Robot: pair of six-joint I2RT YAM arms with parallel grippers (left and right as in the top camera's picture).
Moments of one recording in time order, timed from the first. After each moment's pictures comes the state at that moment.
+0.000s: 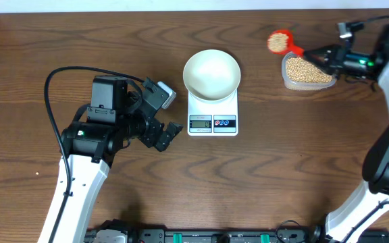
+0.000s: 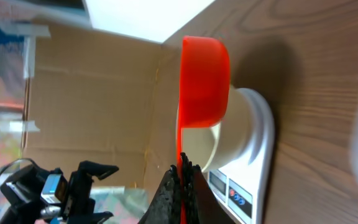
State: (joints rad) left arm -0.16 1.18 1.09 -0.86 0.46 0.41; right arm -0.27 1.99 1.55 -0.68 -1.31 0.17
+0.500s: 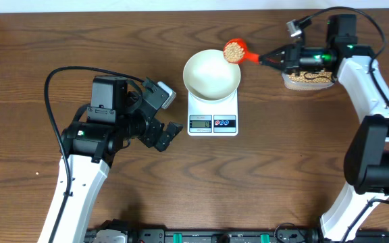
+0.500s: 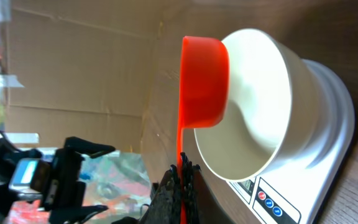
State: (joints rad) left arm -0.16 1.18 1.09 -0.86 0.46 0.41; right arm -0.03 1.99 1.55 -0.61 -1.24 0.23
